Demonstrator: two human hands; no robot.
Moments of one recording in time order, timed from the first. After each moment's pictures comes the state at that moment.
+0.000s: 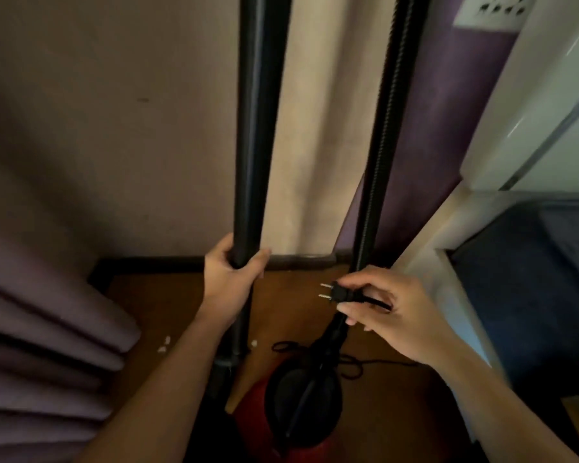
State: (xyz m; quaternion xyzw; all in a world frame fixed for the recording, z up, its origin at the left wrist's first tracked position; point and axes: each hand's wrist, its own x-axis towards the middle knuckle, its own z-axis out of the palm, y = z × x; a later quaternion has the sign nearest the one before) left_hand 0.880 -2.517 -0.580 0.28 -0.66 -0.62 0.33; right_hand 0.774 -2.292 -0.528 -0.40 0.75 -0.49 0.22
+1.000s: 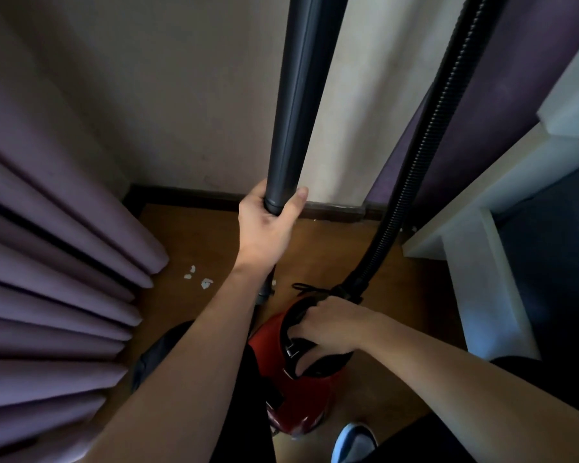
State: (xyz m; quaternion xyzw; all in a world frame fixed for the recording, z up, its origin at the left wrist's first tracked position) left_hand 0.895 -2.485 -0.592 0.28 -0.64 -0.59 0.40; right_hand 0.834 -2.342 -0.658 -0.76 0.57 0.15 0.28
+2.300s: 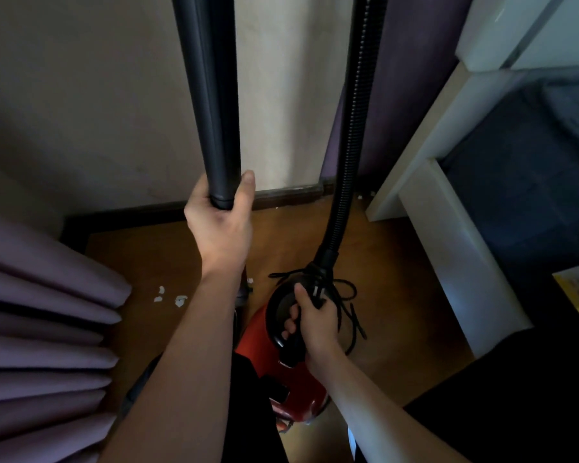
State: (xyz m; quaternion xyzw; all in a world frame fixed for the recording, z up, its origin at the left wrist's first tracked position) left_hand 0.893 -2.485 -0.597 0.27 -0.66 -0.55 0.44; right_hand 0.916 -2.332 -0.687 0.21 0.62 -0.68 0.33
